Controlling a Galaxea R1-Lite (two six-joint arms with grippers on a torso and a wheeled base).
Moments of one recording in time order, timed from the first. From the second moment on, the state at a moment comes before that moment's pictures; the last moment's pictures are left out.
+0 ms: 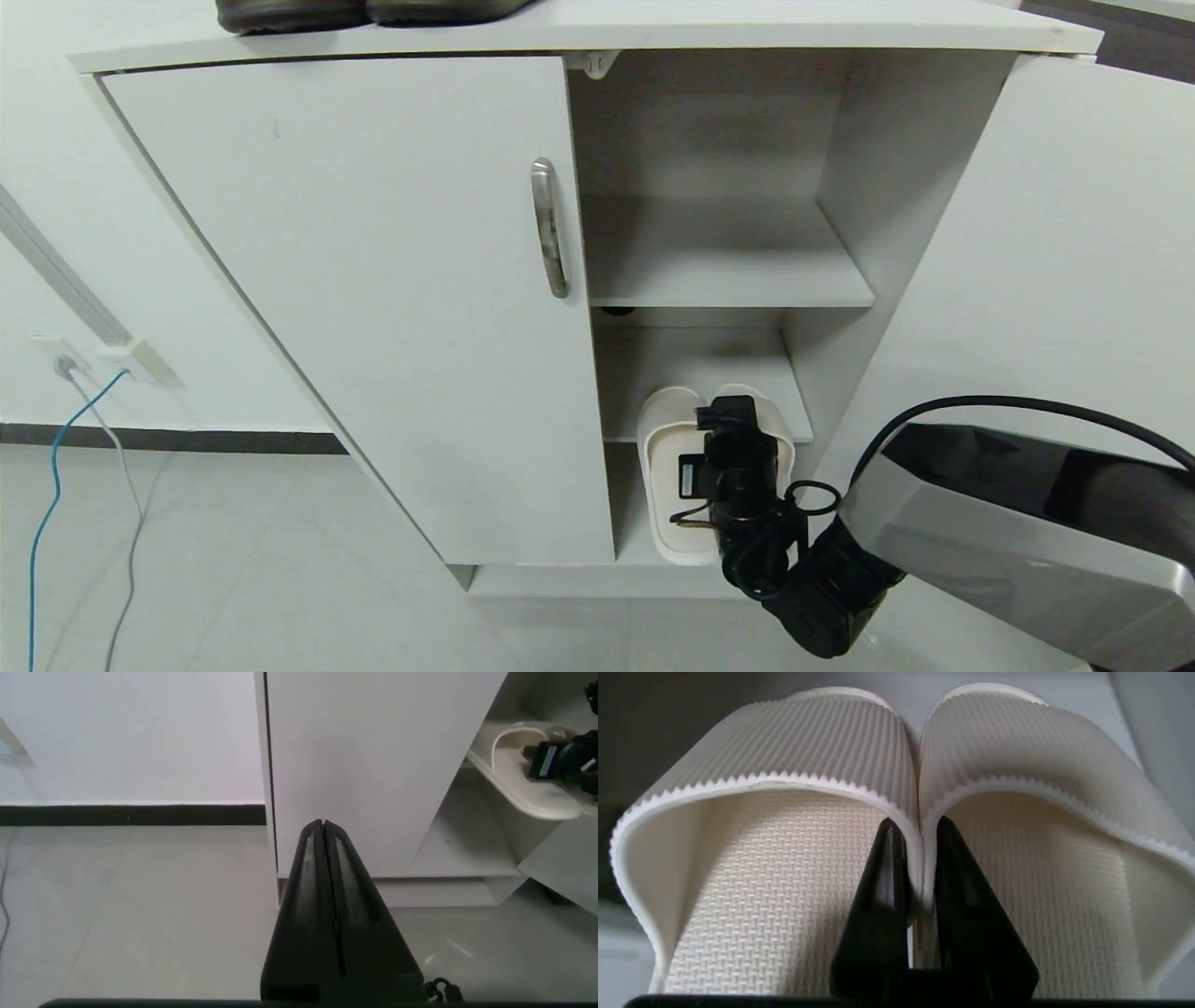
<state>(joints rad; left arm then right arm) 0.00 0.00 0.00 0.00 0.00 -0.01 0.74 2.40 -1.09 -1.16 -0.71 0.13</state>
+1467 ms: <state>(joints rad) 0.00 0.00 0.00 0.00 0.01 0.00 0.58 2.63 -1.72 -0.89 -0.61 0.00</state>
